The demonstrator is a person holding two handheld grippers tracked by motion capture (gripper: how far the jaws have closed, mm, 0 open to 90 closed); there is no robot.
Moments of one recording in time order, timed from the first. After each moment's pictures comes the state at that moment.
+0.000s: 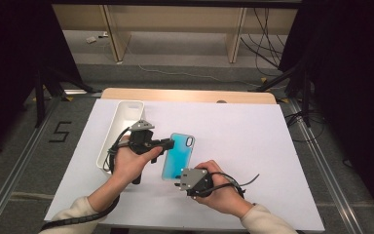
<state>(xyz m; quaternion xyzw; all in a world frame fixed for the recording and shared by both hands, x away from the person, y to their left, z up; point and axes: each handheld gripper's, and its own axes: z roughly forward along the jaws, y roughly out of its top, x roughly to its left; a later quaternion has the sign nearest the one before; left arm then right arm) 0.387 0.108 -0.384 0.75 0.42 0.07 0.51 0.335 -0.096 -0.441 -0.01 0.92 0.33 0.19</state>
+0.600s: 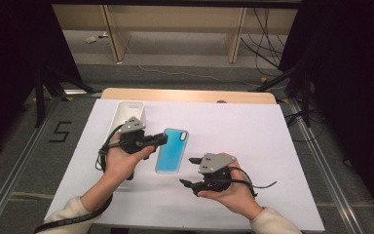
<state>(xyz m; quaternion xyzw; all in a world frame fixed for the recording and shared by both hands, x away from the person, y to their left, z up) 0.385 0.128 -0.380 0.75 0.38 0.12 0.53 0.342 -0.134 -0.426 0.15 0.86 0.47 0.16</state>
